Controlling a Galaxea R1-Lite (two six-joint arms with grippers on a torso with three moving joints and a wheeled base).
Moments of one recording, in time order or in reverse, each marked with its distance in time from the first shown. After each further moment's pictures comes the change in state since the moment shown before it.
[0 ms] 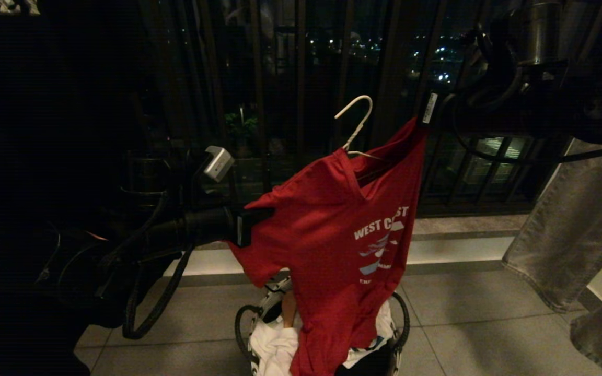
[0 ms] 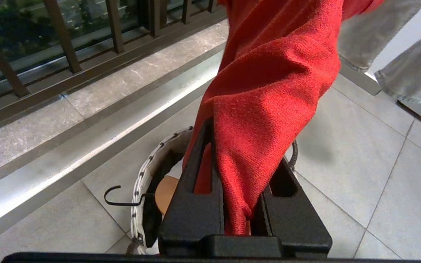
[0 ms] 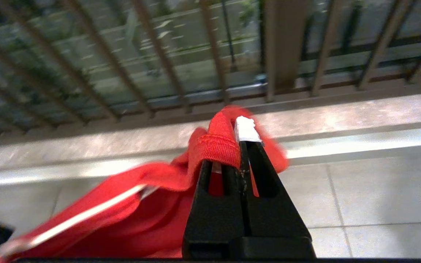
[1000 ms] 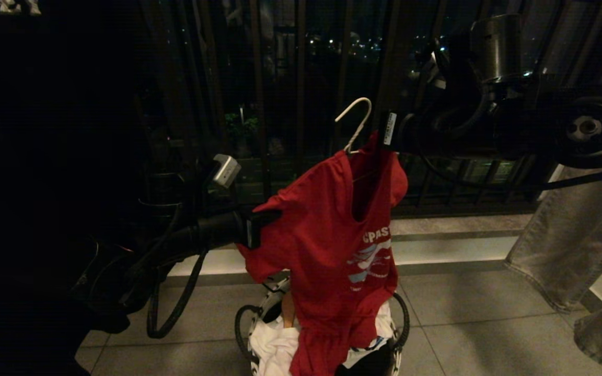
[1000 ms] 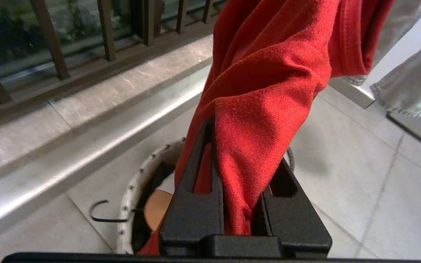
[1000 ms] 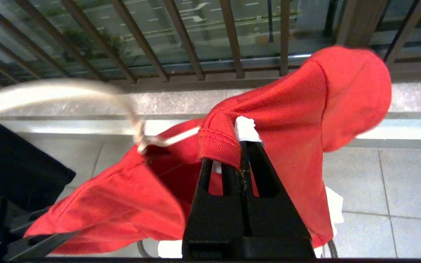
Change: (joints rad) left arm -0.019 0.089 0.020 -0.164 -0.007 -0.068; right arm 0.180 -0.020 0.082 -0.007 0.009 0.048
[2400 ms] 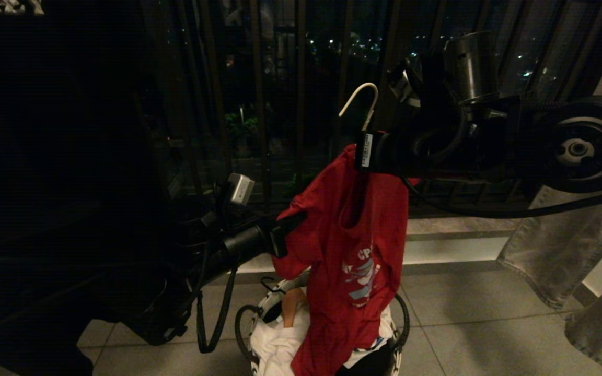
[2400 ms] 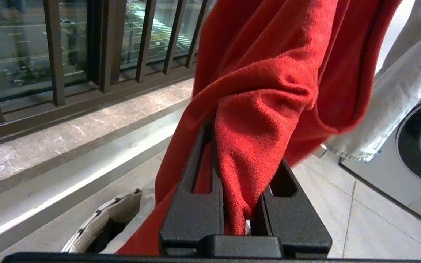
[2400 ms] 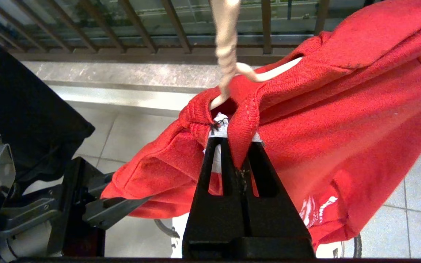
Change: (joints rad) left arm -0.079 0.222 0.069 -0.557 0.005 -0.192; right arm 0.098 -0.009 0.065 -0.007 -0.001 0.003
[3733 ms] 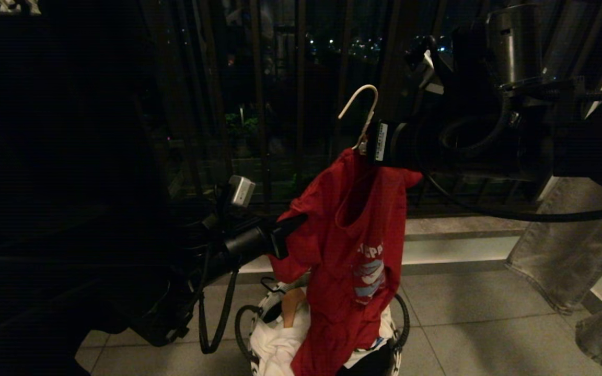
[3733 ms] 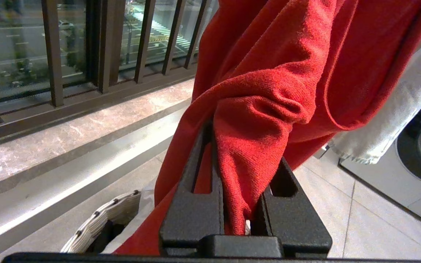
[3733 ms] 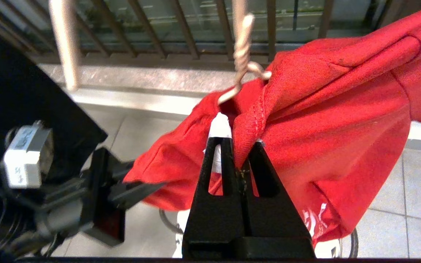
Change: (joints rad) left arm 0.000 0.018 -0.001 -0.025 0.001 -0.006; right arm 0.022 -0.084 0.046 0.001 -0.002 -0.014
